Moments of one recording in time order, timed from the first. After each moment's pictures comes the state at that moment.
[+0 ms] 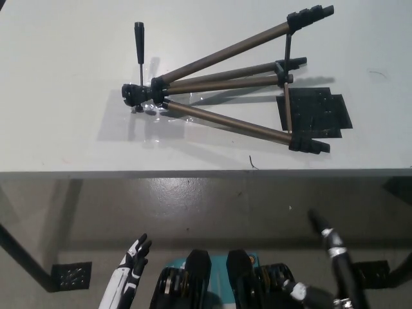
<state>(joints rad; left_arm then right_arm) 0.15 0.08 -0.10 0.05 0.14 -0.21 -0.01 0.11 -0.09 0.15 -0.06 -0.22 -0.38 -0.09</state>
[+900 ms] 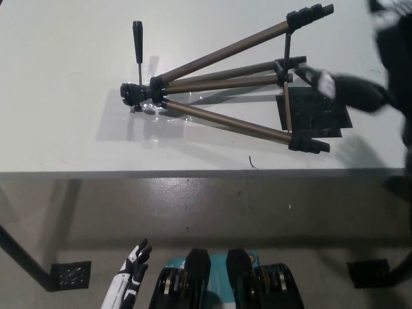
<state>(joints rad) 0.16 0.08 -0.10 0.05 0.14 -0.23 -0.01 -0.73 -0.27 0.13 -0.34 -0.59 0.07 0.19</state>
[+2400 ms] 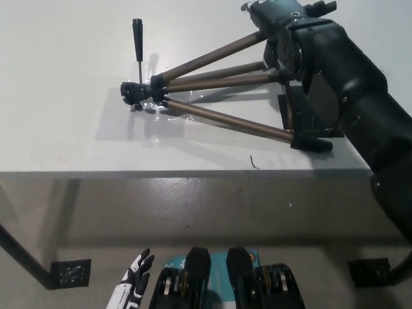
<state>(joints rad) 0.19 0.09 -0.11 0.05 0.15 -0.28 -0.01 -1.35 -0.15 0.59 1.13 -0.83 0.14 0.22</state>
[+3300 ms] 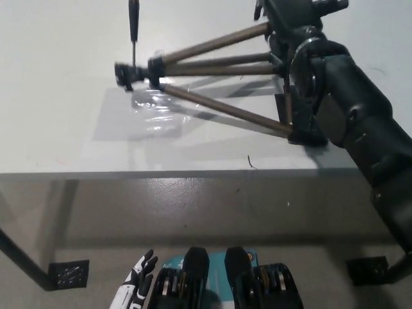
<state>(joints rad) 0.20 0.09 -0.13 0.05 0.15 -0.28 -0.02 -1.28 -0.15 0.37 1.19 -0.81 -0.01 -0.21</state>
